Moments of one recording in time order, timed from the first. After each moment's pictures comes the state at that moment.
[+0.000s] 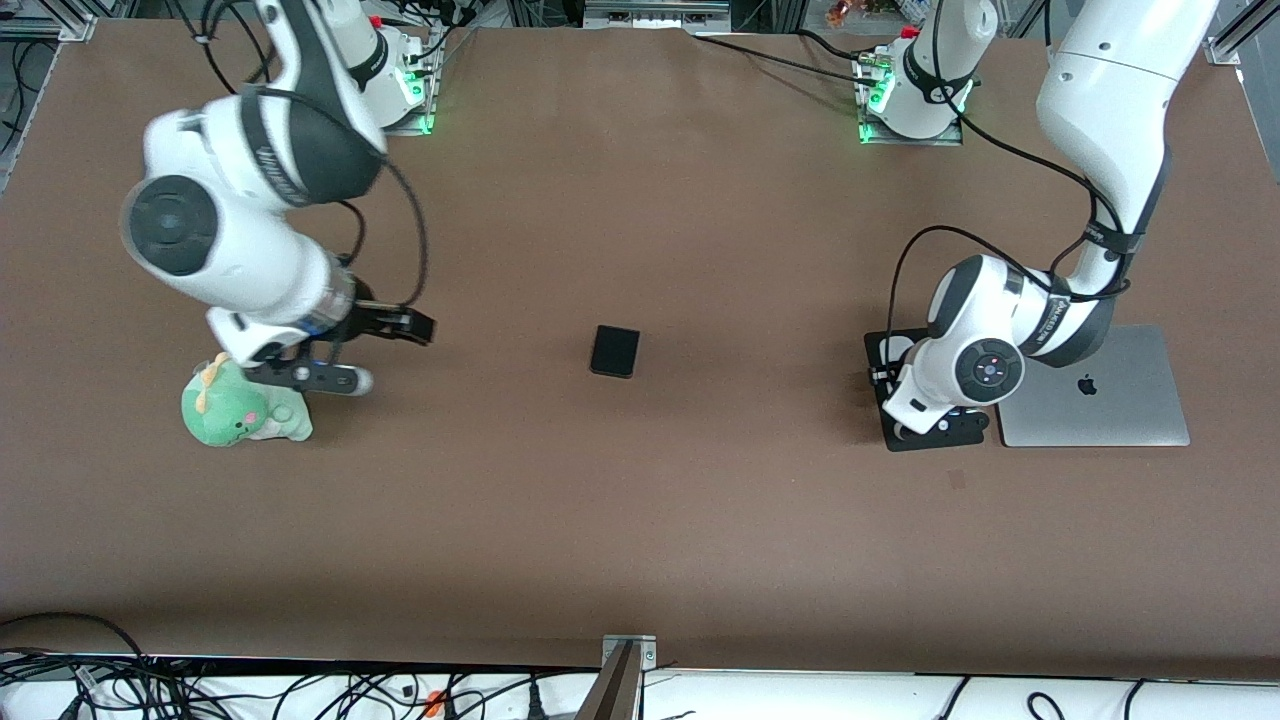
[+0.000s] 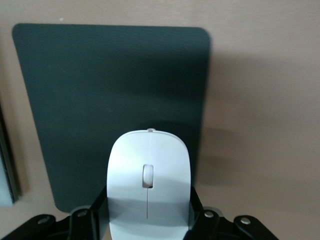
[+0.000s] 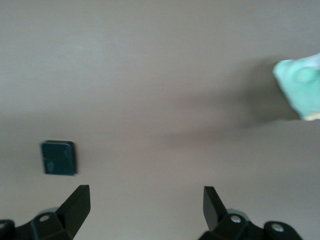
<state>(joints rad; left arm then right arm) 0.08 0.59 -0.28 -1.82 0.20 2.06 -0.47 0.50 0.37 -0.16 -1.53 0.15 1.82 0.46</state>
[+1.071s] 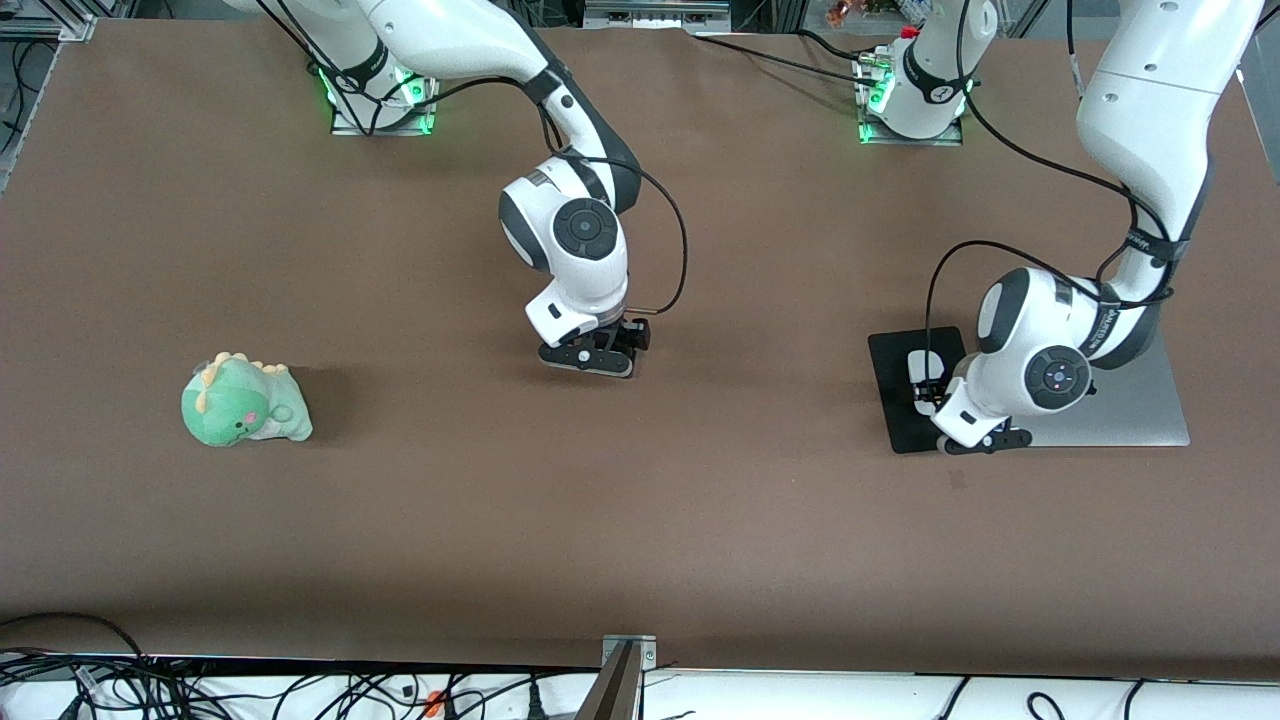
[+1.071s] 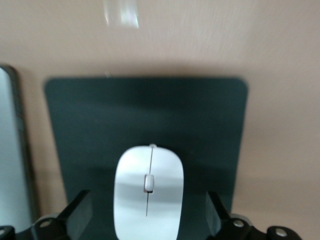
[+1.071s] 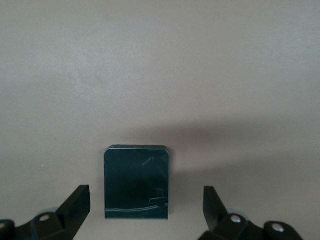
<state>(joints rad) 0.18 0.60 -0.29 -1.79 0.20 2.14 -0.35 0.87 0.71 -0.16 -1.55 0.05 2.27 0.84</state>
